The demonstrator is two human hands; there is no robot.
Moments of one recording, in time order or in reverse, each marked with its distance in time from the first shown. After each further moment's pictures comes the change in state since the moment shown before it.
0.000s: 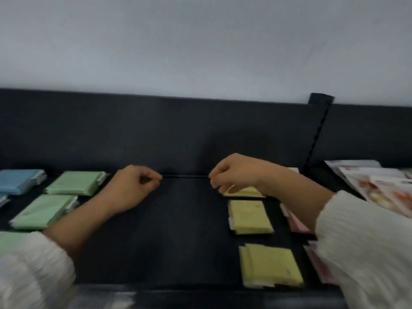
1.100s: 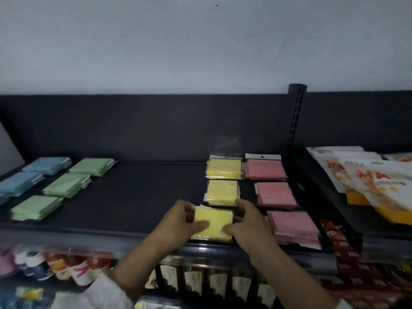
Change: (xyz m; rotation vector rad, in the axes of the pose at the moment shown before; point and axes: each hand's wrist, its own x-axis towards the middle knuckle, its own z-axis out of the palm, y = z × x) left_hand -0.125 0.122 0.121 -0.473 -0.205 -0.308; right_hand -0.117 0.136 0.064 0.506 0.283 0.119
